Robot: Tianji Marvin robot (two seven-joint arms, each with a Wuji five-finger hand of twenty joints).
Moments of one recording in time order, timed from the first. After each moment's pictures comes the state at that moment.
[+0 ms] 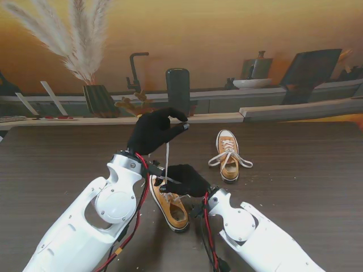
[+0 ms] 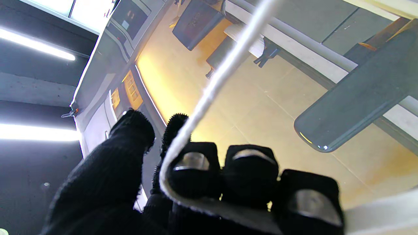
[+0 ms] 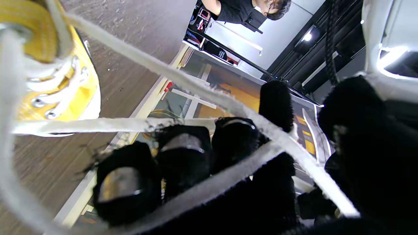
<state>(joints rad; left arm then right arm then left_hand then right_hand) 1.43 -1.20 -1.04 -1.80 0.47 -0.08 0.34 -1.35 -1.23 0.79 -1.30 -0.05 -0.59 -0.11 0.84 -0.36 0.30 0.05 0.79 0.03 0.71 0.36 1.31 -0.01 1.23 0.92 1.23 0.14 1.48 0.63 1.05 0.32 1.83 0.53 0.39 -0.71 1.06 -0.30 0.92 -0.16 0.87 0.15 1.23 -0.04 1.18 0.90 1.28 0.07 1.46 0.64 1.06 0.35 1.75 0.76</state>
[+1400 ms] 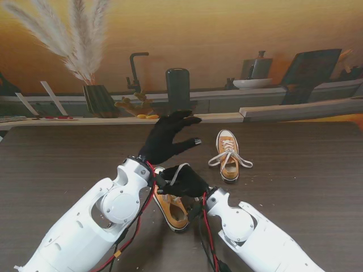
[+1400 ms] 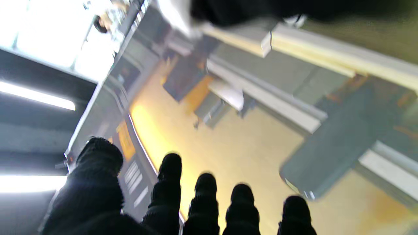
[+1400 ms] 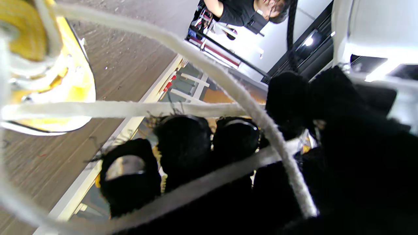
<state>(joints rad) 1.39 -1.17 -0.98 -1.71 0.51 -0.09 0.22 -1.36 -1.23 0.79 -1.32 -0.09 -0.58 -0.13 0.69 -0.12 0.03 0.11 0.47 -0.03 0.26 0.34 0.37 0.04 0.12 0.30 0.25 0.08 0.09 0.29 0.02 0.25 0.16 0.47 0.48 -0.74 1.07 -0.31 1.04 -0.21 1.04 0.33 1.24 -0.05 1.18 0.90 1.28 0.08 1.33 0.62 0.96 0.35 1.70 0.80</state>
